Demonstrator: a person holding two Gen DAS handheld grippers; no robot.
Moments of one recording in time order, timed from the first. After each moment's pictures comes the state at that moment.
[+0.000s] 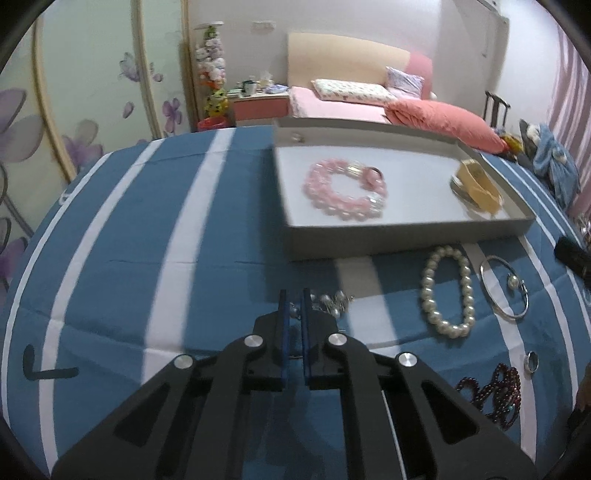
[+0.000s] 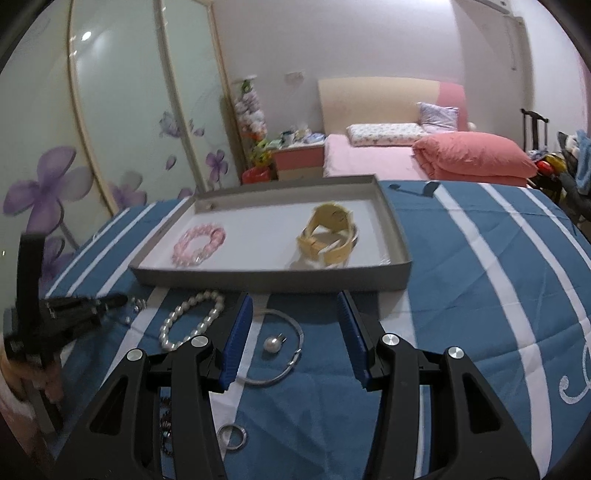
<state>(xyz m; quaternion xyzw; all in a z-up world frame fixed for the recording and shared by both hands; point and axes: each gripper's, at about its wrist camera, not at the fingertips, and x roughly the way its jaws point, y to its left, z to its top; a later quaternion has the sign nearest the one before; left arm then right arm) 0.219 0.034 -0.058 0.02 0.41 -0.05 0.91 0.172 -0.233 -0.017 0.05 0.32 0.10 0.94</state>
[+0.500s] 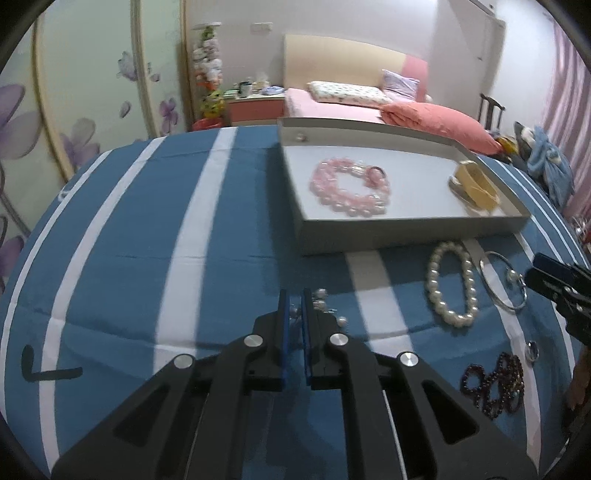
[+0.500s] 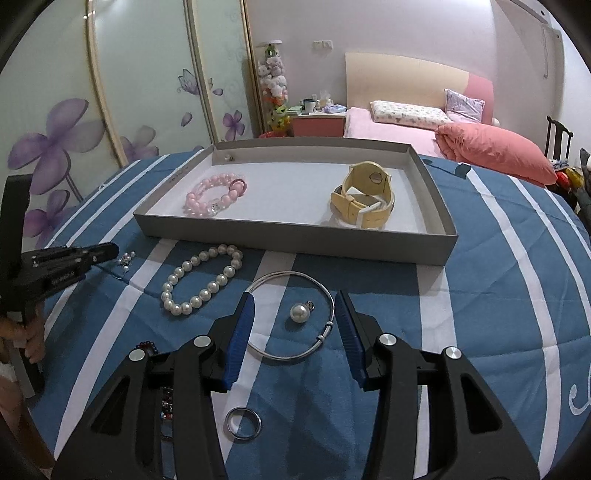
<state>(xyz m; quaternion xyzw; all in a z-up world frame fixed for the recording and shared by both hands) 0.211 0.037 -0.060 0.02 0.41 -0.08 0.91 0.178 -0.212 -0.032 0.01 0.37 0.12 0.92</state>
